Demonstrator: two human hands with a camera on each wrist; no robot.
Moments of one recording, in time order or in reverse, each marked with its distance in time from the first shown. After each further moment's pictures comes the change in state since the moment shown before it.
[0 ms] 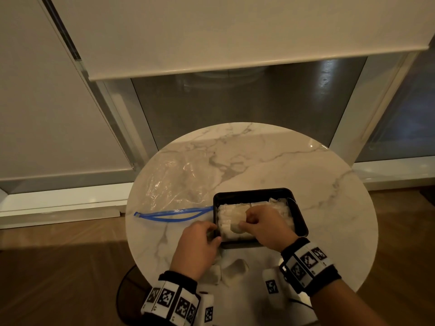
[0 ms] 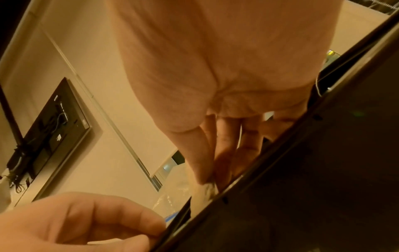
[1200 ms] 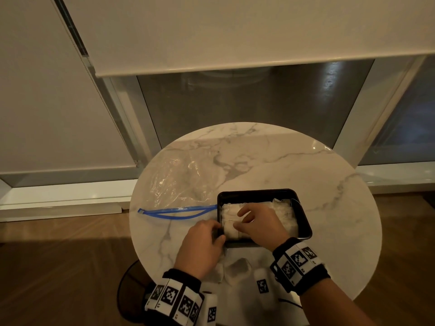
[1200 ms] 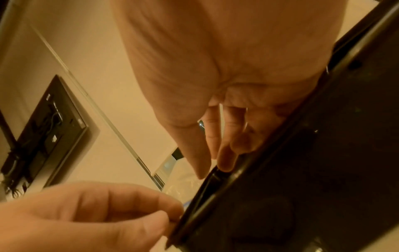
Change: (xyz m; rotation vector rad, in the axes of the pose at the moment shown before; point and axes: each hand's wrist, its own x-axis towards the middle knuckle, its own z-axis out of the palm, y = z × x) left_hand -0.005 0.003 0.000 -0.012 0.006 0.020; right_hand 0.007 -0.013 0.019 0.051 0.063 0.108
